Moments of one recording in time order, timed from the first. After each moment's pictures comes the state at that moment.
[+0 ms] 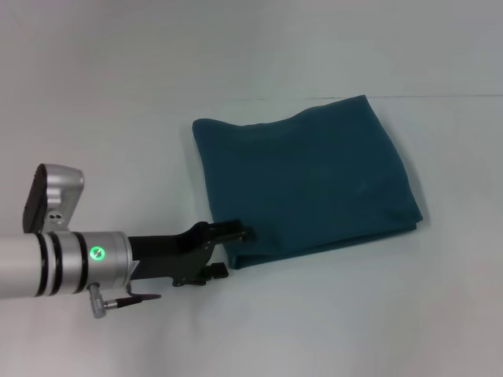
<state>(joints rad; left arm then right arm) -0.59 -2.16 0.86 0.54 2.05 1.20 -2.65 0.59 1.76 -0.47 -0.68 -2.08 -1.50 2.53</state>
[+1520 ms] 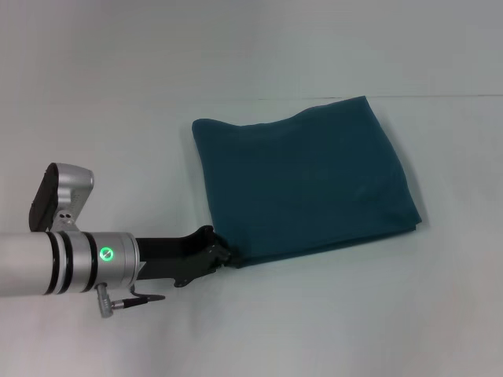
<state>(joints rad) -0.62 -2.16 0.88 0.50 2.06 1.14 -2.63 0.59 1.76 -0.44 -0.67 -2.08 -1.51 2.53</state>
